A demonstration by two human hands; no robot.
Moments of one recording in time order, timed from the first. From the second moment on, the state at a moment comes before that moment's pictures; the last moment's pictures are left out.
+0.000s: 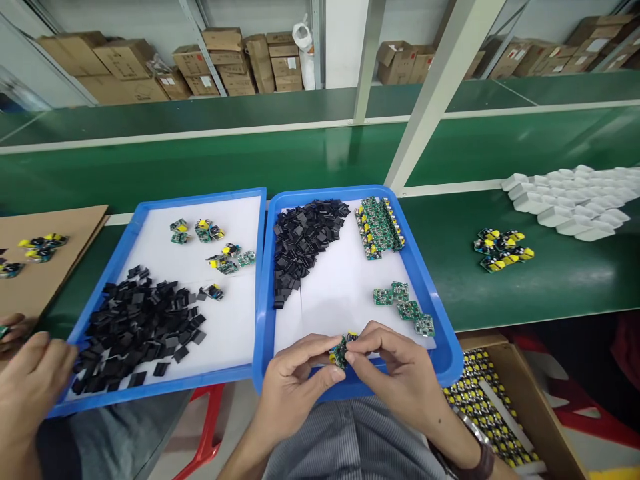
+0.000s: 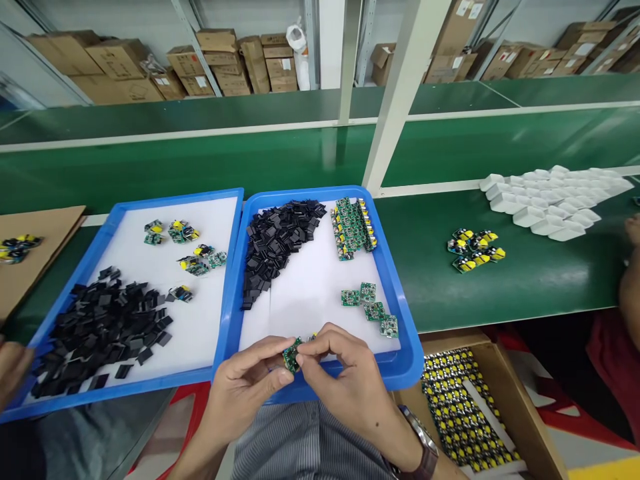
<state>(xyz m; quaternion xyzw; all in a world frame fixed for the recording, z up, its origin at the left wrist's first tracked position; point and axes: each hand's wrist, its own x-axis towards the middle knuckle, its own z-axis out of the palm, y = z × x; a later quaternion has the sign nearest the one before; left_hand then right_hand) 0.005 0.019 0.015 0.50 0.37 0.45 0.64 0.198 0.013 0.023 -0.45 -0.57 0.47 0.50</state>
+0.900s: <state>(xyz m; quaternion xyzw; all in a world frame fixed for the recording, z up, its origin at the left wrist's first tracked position) 0.008 0.023 0.016 0.58 0.41 0.41 0.57 0.209 0.020 0.019 -0.45 -0.57 0.52 0.45</state>
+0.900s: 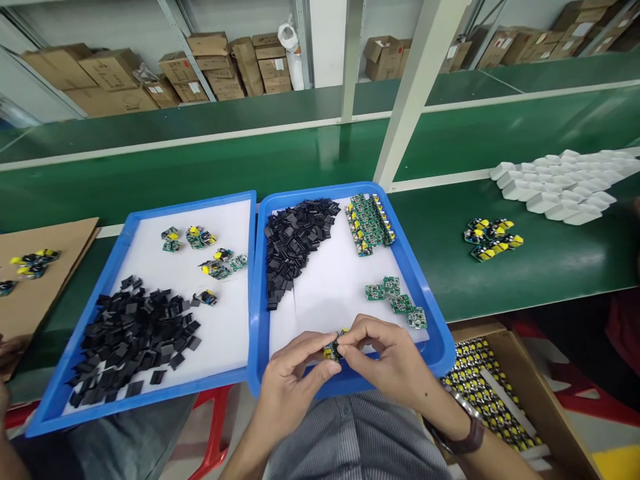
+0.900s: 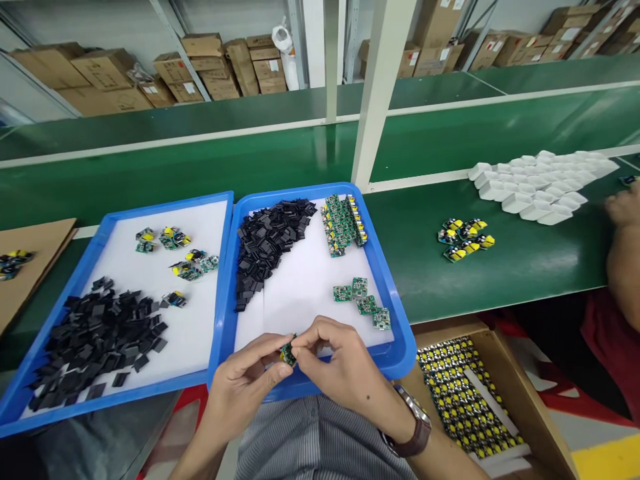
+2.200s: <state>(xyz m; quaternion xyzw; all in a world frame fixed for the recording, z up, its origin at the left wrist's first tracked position) 0.012 0.009 0.008 0.75 0.43 0.41 0.30 0.196 0.010 0.012 -0.42 -0.47 0.58 0.51</state>
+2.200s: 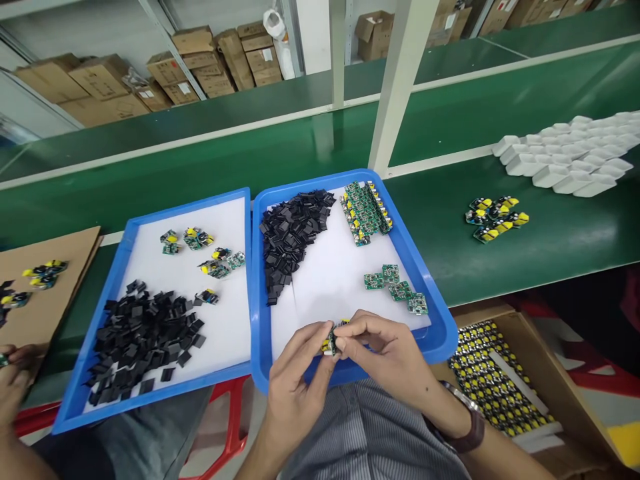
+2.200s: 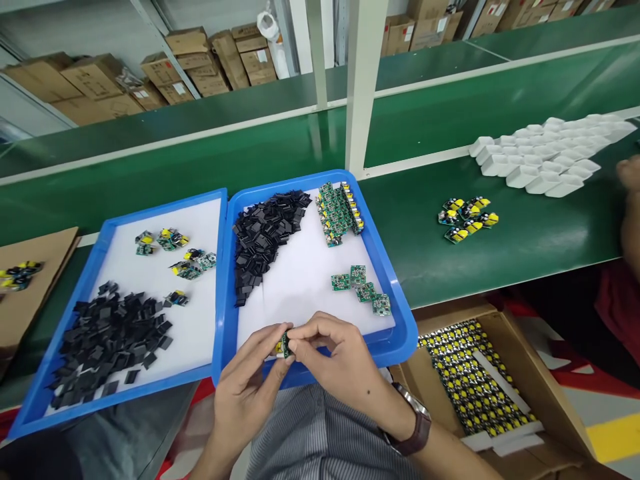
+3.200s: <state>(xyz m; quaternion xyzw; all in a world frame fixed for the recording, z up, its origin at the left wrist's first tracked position) 0.018 0.001 0.007 0.70 0.43 0.49 0.29 0.180 0.001 0.017 -0.46 -0.53 0.42 0.58</state>
